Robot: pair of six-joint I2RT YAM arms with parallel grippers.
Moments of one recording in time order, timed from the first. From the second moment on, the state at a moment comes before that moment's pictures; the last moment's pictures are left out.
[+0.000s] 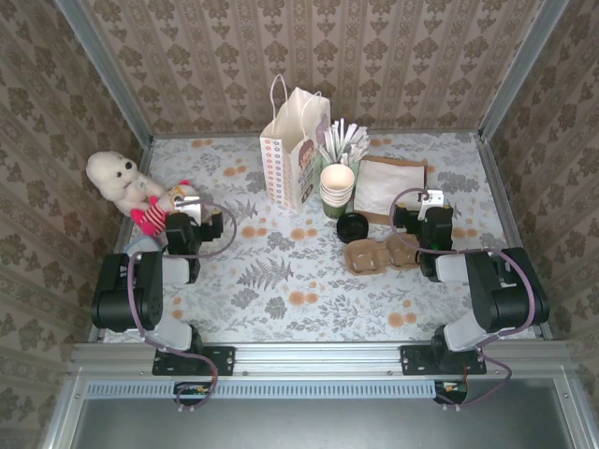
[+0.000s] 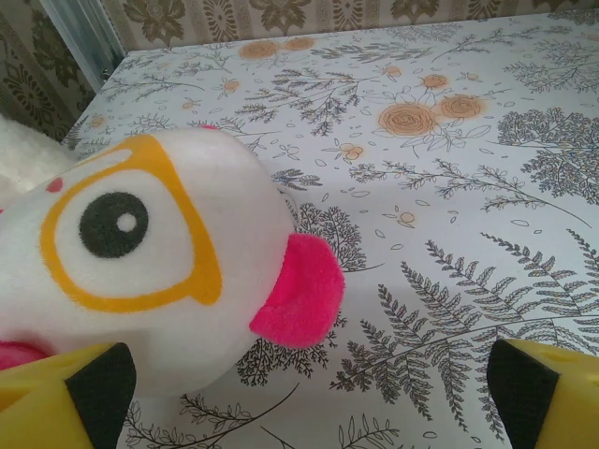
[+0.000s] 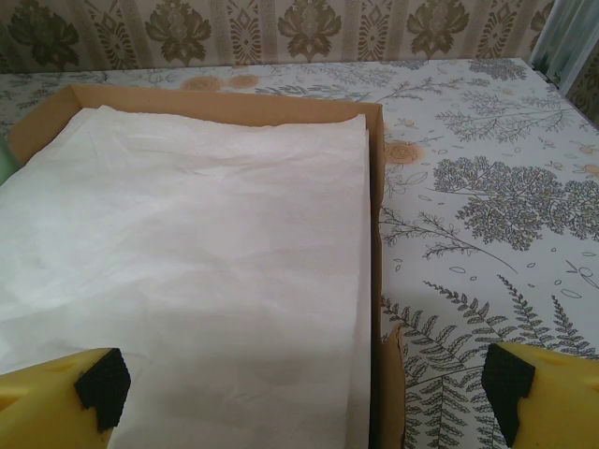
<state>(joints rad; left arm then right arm) -0.02 1.54 0.38 0.77 -0.03 0.08 0.04 1.53 0.40 0.77 0.17 0.04</state>
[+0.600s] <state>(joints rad) -0.02 1.54 0.38 0.77 -0.03 0.08 0.04 1.53 0.40 0.77 0.17 0.04</state>
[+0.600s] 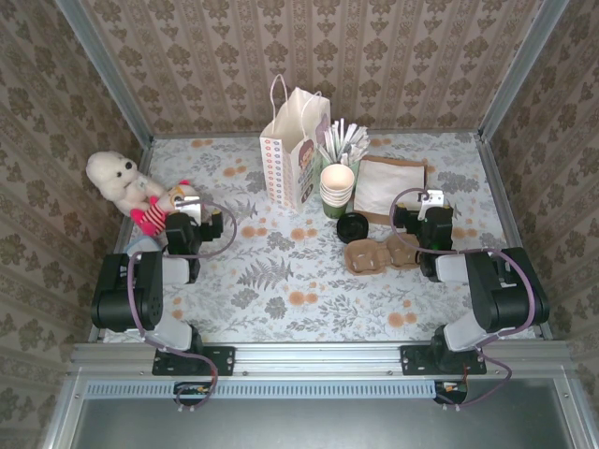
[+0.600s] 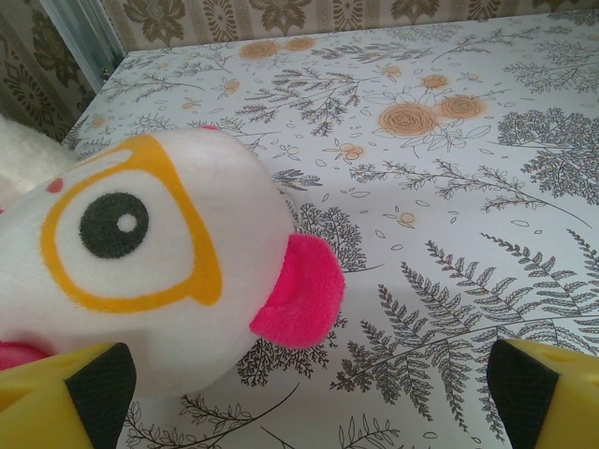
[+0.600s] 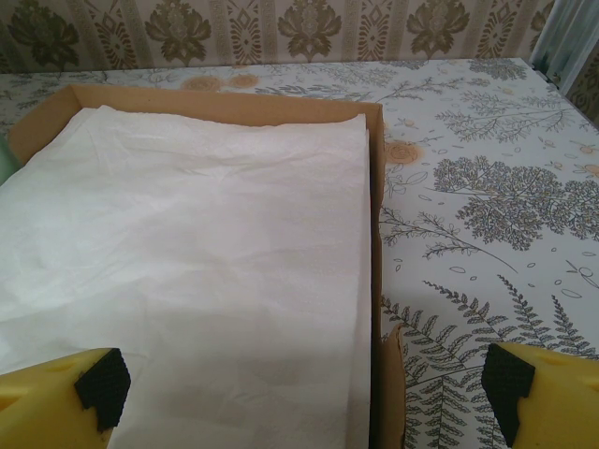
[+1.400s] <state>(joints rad) -0.17 1.28 0.37 0.67 -0.17 0.15 0.04 1.29 0.47 0.46 0.15 0.08</state>
